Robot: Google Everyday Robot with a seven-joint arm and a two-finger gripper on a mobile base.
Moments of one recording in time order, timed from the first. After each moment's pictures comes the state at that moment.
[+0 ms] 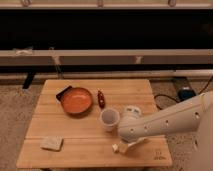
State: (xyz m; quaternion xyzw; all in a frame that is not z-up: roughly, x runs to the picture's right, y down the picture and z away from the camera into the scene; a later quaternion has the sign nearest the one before) arm 0.115 0.269 0.782 -0.26 0.09 0.20 0.94
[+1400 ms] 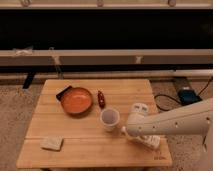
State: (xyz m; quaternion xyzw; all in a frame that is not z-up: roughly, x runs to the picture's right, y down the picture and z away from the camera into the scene) arm 0.157 0.232 0.791 -0.20 0.11 0.34 0.91
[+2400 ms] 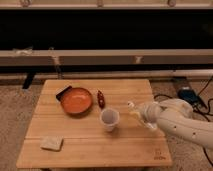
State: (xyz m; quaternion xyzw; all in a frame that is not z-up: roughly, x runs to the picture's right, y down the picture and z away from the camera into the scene) arm 0.166 0.088 0.736 -0.06 -0.14 0.46 0.87
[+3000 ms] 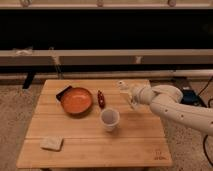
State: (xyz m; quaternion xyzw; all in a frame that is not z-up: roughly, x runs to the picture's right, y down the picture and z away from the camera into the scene) arm 0.113 -0.007 0.771 -0.03 -0.26 0.50 0.83
